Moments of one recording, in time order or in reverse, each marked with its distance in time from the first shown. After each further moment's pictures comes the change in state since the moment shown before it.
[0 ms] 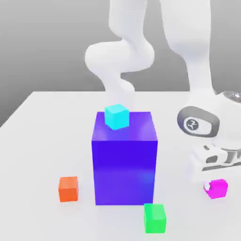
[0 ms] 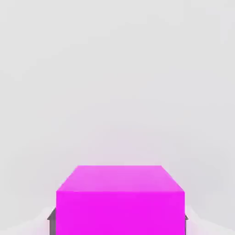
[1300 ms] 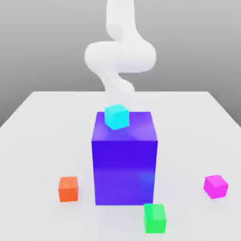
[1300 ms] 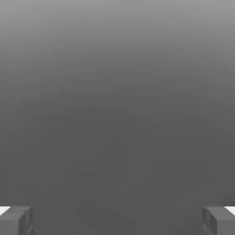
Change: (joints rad) arm -0.340 -1.124 -0.222 0.216 0.504 -0.575 -0.815
